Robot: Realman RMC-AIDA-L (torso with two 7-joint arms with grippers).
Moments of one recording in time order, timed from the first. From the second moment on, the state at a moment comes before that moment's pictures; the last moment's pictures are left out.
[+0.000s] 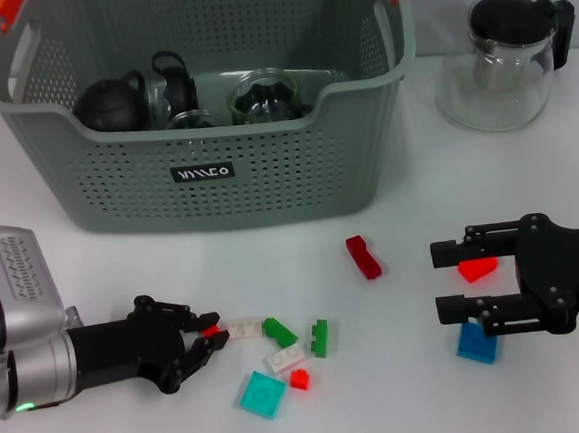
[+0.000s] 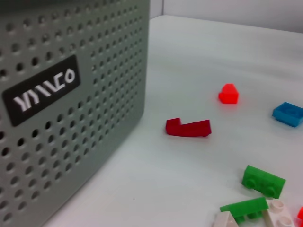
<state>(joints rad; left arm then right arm) -0.42 -2.17 0.60 0.60 2.24 1.34 -1.01 0.52 2.05 -0.72 -0.71 -2.03 -1.86 1.40</state>
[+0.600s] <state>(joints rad) -0.49 -2.09 0.28 0.74 2.12 1.96 -1.29 0.52 2.05 -0.72 -0.71 -2.03 -1.86 1.40</state>
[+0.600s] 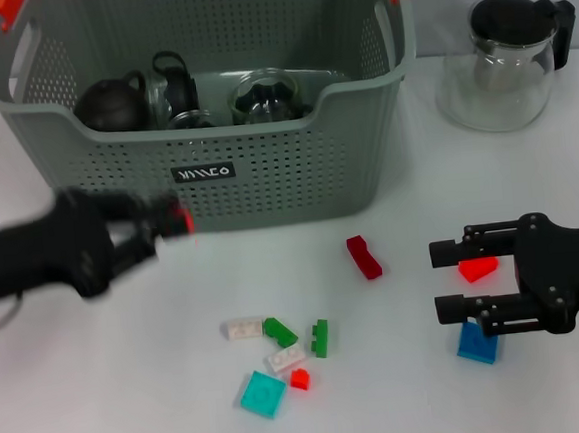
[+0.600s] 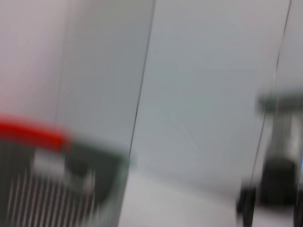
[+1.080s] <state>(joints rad) -0.70 -2.03 0.41 0.82 1.93 1.66 -1.88 0.52 2.05 -0.72 -0.71 -2.03 -1.86 1.40</state>
